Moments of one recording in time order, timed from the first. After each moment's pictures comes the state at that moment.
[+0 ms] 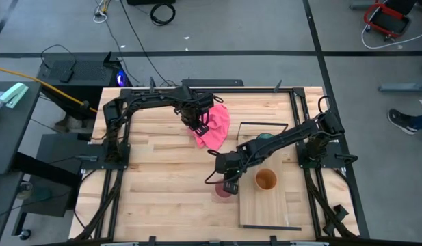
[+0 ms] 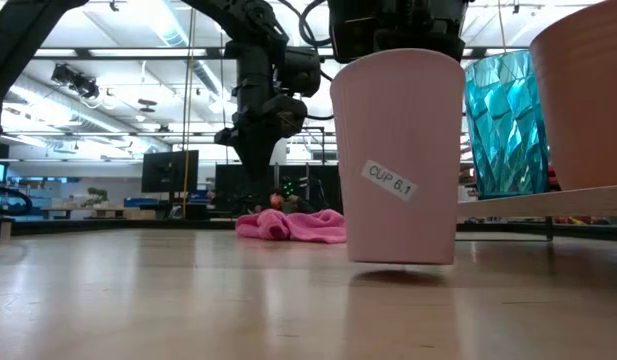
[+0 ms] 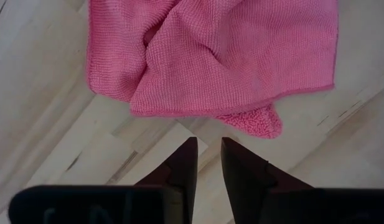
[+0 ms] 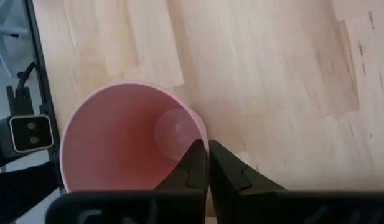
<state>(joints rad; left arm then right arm) 0.35 1.96 1.61 -1.12 0.08 -0.38 0.24 1.79 1.31 -0.64 -0.16 0.58</state>
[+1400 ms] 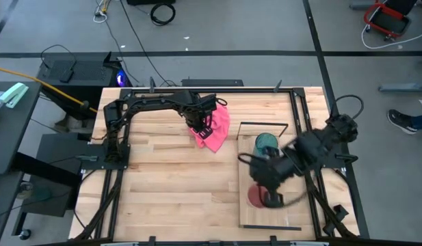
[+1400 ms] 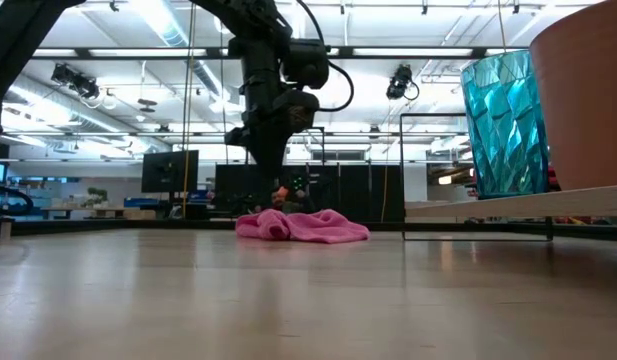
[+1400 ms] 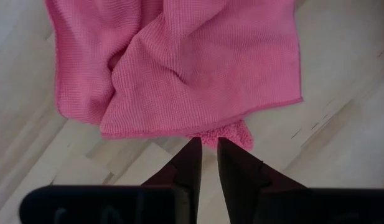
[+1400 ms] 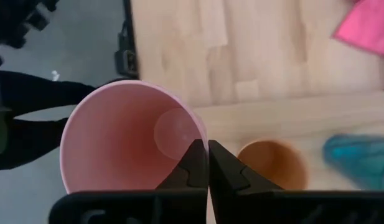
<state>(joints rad) 0.31 1.96 1.61 -1.04 0.08 -0.40 0.58 1.73 2.13 -1.57 0.05 0.73</state>
